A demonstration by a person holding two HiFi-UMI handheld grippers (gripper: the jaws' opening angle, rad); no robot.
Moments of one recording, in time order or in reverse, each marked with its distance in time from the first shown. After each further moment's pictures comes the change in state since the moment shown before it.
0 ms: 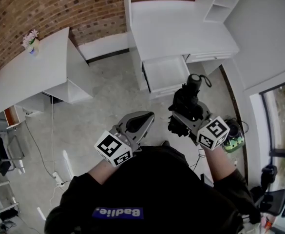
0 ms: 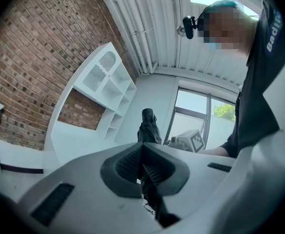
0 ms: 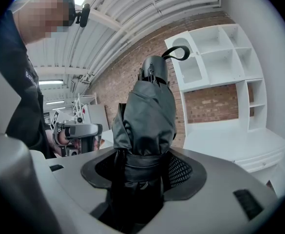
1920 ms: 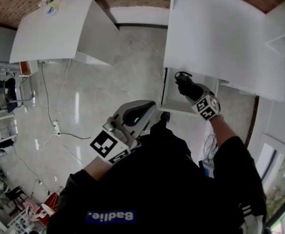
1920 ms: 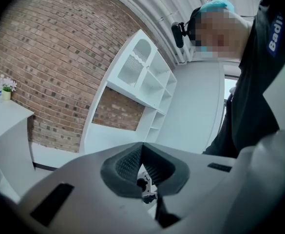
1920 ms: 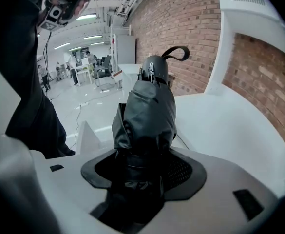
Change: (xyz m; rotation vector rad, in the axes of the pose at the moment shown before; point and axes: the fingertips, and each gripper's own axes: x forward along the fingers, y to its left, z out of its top) left arm 0.144 0.217 0.028 -0.044 0.028 0.472; right arm 0.249 -0.319 -0.226 -0.524 0.639 0.328
